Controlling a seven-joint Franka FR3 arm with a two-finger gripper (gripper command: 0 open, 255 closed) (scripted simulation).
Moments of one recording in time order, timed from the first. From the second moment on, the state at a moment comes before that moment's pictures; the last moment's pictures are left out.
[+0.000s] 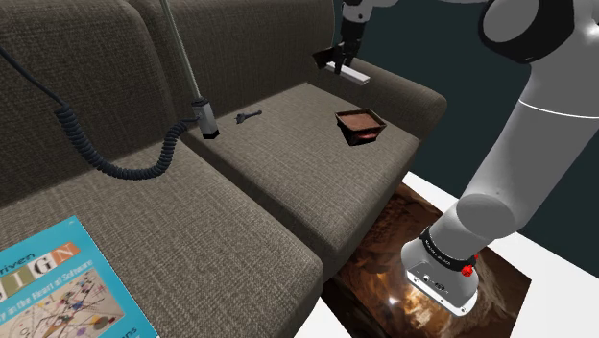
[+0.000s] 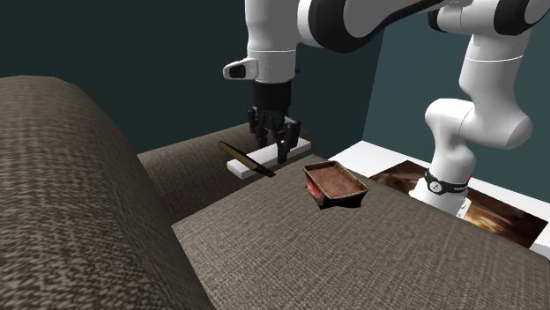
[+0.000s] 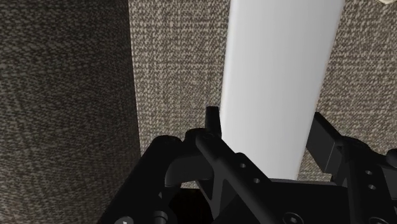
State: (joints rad) arm -0.07 0.24 -0.18 -1.61 0.03 1.85 -0.45
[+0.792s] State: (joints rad) arm -0.06 -0.15 -0.18 -2.04 -0.04 1.89 -0.41
